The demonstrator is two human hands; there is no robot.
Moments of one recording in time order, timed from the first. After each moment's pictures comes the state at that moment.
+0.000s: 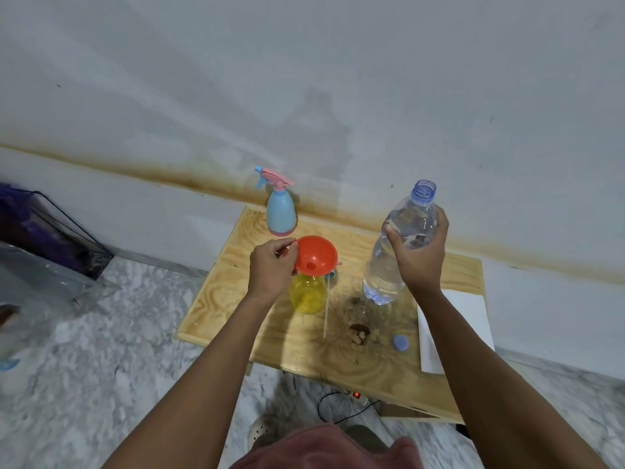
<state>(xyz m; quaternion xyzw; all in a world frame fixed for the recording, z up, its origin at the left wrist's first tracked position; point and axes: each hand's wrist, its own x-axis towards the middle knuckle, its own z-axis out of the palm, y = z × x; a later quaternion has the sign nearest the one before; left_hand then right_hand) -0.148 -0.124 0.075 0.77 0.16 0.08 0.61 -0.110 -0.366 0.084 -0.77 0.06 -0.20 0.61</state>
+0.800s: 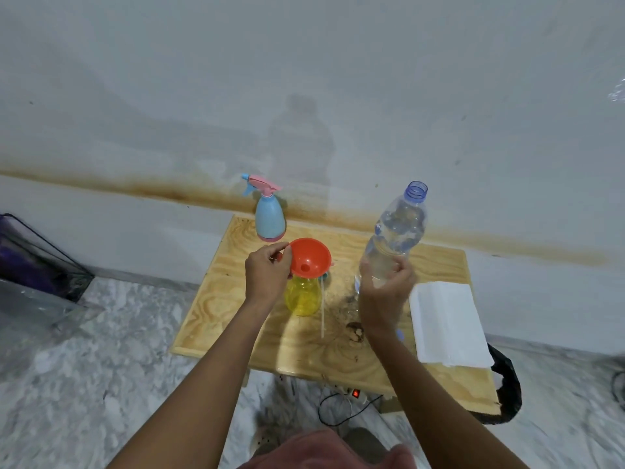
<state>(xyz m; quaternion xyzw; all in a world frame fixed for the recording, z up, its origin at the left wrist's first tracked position) -0.147 -0.123 0.069 0.77 0.15 0.09 0.61 -0.182 -0.300 0.062 -0.77 0.22 -0.22 0.55</state>
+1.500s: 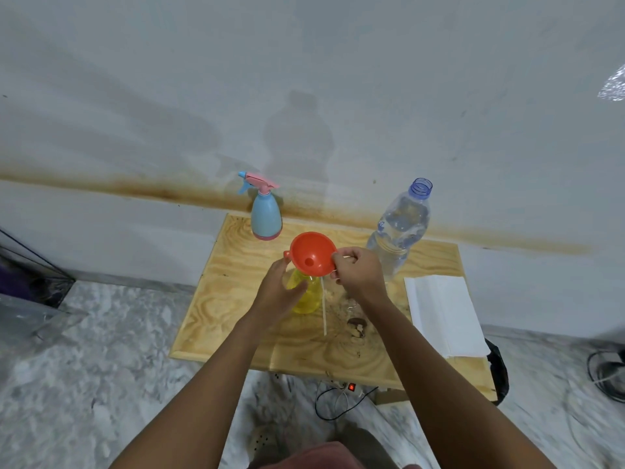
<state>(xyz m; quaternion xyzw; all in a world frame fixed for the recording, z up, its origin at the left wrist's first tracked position) -0.156 -0.110 0.023 0.82 0.02 -0.07 0.57 -0.155 -0.274 0.089 -0.82 0.14 -0.01 0.55</state>
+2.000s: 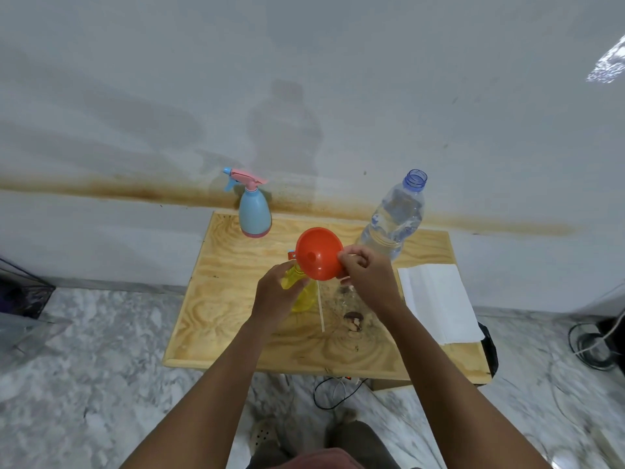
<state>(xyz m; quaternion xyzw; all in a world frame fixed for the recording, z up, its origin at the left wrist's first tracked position) -0.153 -0.119 0.013 0.86 0.04 -0.04 0.51 -0.169 -0.295 0.092 -0.79 0.11 -0.01 0.61</state>
